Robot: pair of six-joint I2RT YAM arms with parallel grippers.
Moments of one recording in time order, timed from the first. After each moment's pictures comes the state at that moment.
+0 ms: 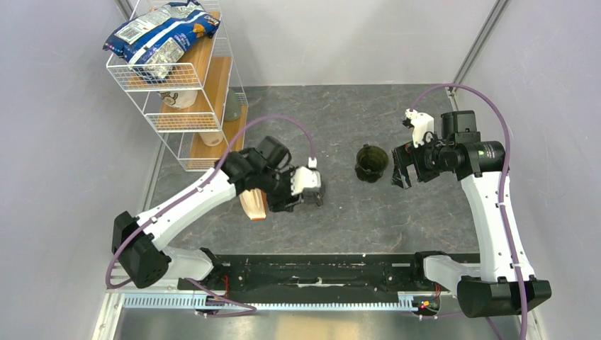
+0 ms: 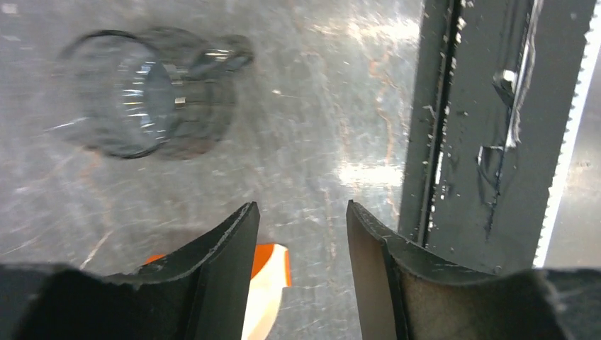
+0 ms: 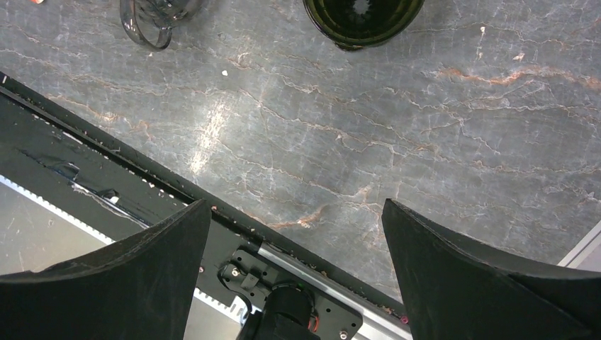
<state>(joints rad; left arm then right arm) -0.74 1.32 1.21 -0.91 0.43 0.65 0.04 1.12 1.36 -1.24 -0.39 -0.30</state>
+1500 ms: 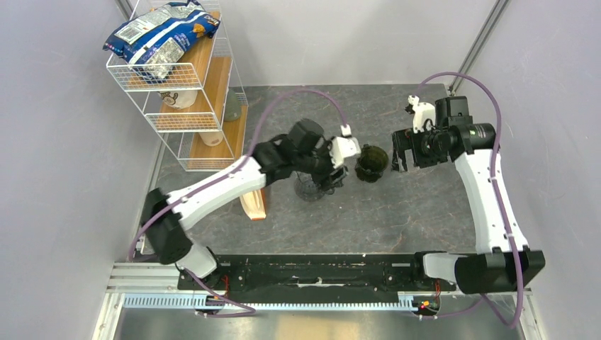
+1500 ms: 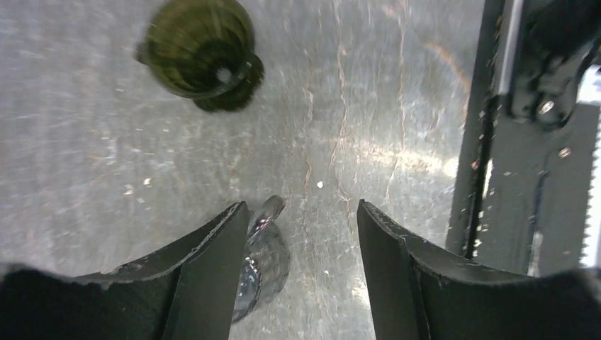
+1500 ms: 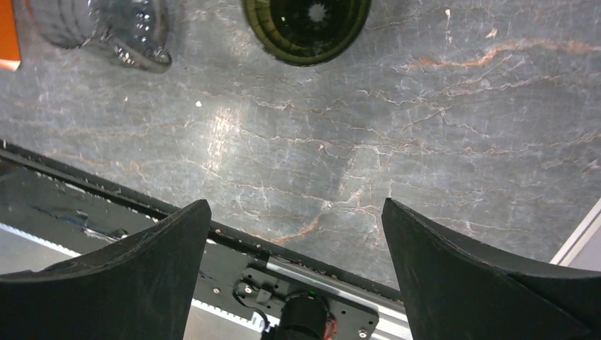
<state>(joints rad) -0.92 1.59 1.40 -0.49 0.34 0.34 0.04 1.24 1.43 -1.21 -0.30 -0.18</state>
